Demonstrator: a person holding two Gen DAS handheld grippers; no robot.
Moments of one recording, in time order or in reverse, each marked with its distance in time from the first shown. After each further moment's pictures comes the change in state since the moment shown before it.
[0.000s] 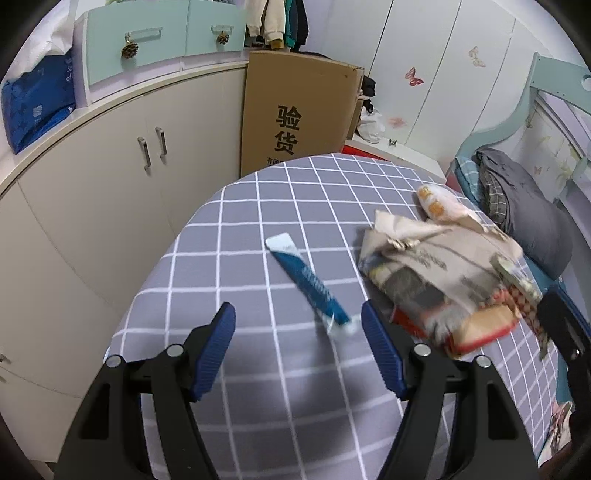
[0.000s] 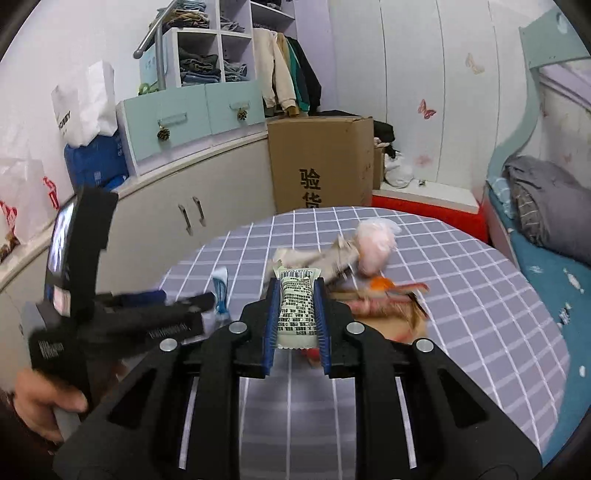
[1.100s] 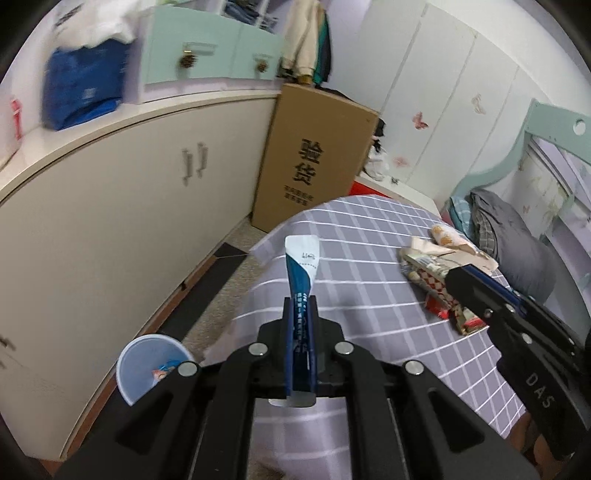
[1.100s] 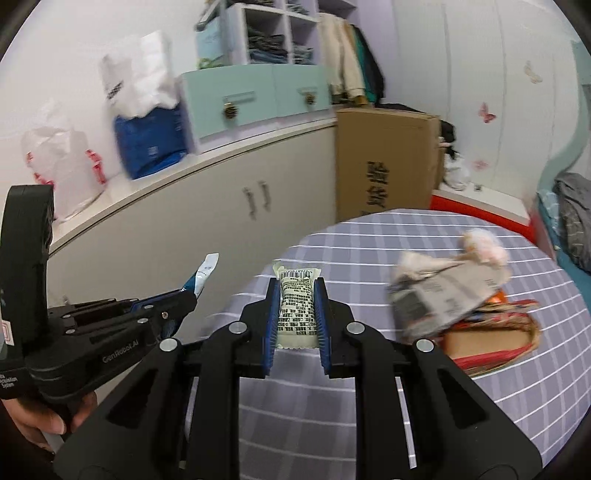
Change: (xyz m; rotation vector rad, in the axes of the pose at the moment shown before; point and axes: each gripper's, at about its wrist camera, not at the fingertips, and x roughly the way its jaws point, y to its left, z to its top) left arm -0.093 0.119 -0.039 -0.101 -0.131 -0.054; right arm 0.013 0.124 0.001 -0.108 0.058 0.186
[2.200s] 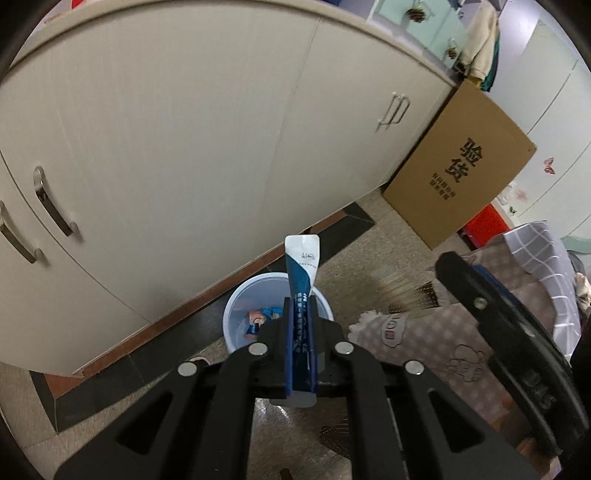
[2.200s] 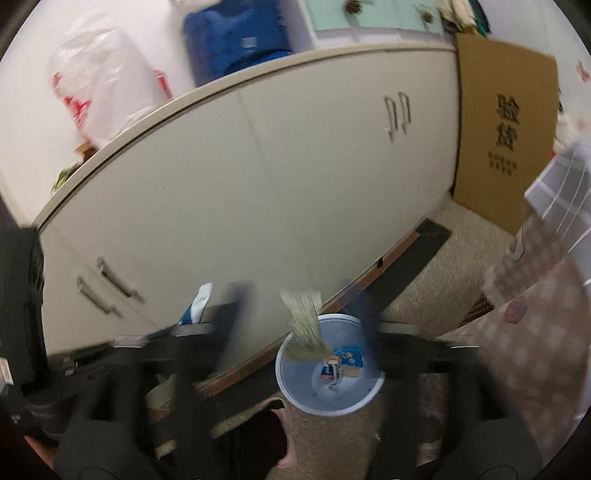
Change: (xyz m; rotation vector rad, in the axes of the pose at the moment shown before) left arm 0.036 0.282 -0.074 -0.363 0.148 0.287; right arm 0.211 0.207 -0.072 0.018 0.197 0.277
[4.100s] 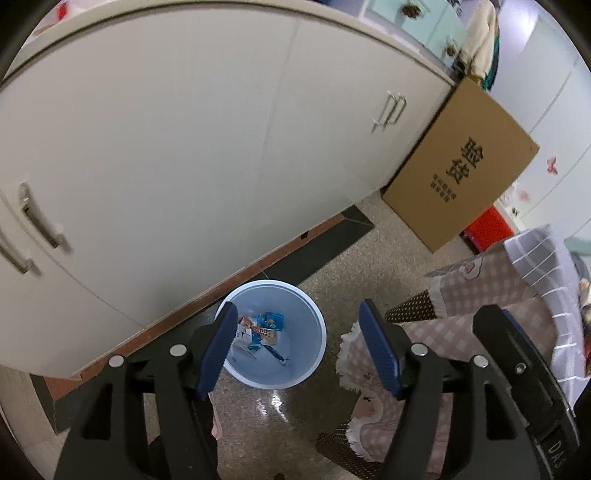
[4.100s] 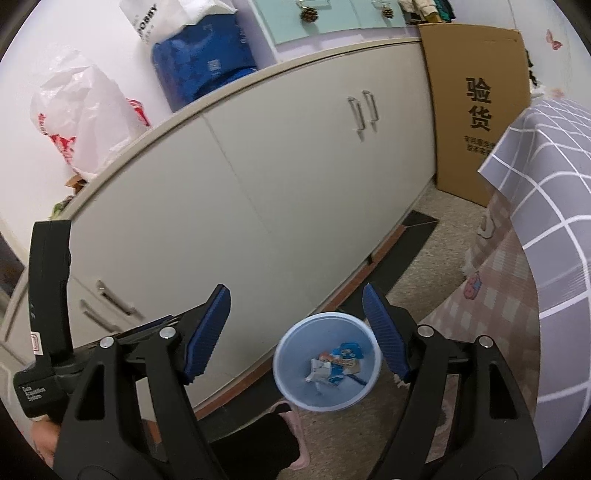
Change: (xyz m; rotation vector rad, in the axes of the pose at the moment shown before) left arm -0.004 -0.024 0.009 -0.018 -0.023 0.003; right arm -0.035 -0.023 -0.003 0.097 -0.023 0.003
